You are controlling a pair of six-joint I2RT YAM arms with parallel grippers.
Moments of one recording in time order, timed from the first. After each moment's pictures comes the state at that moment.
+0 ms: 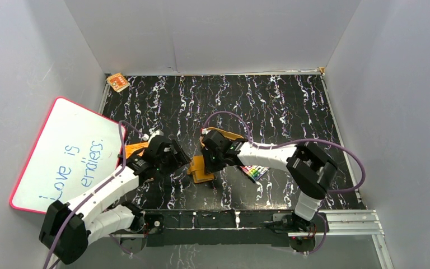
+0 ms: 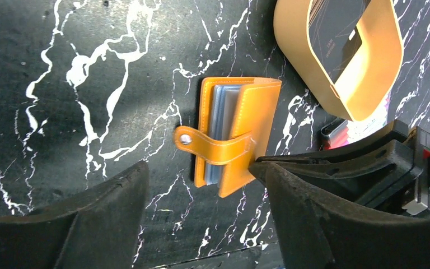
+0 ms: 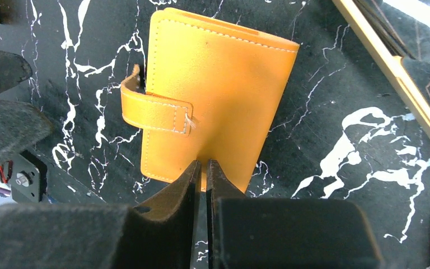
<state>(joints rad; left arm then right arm) -0.59 0.99 0.58 -0.49 -0.08 -1.03 1.02 1.72 1.06 -0.32 -0.09 0.62</state>
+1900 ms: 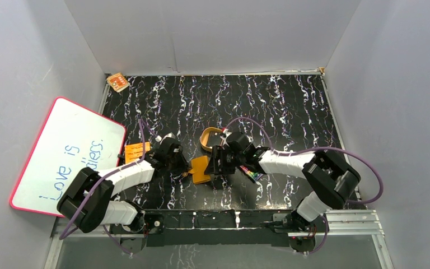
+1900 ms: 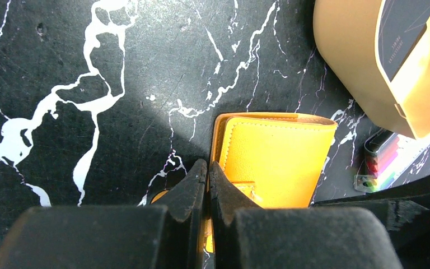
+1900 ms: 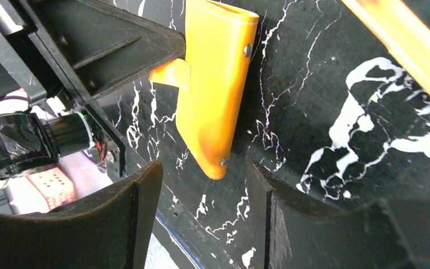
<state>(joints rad) -0.59 1.32 0.49 -0.11 0.00 -0.94 0.88 1.53 0.72 0.05 -0.34 0.82</state>
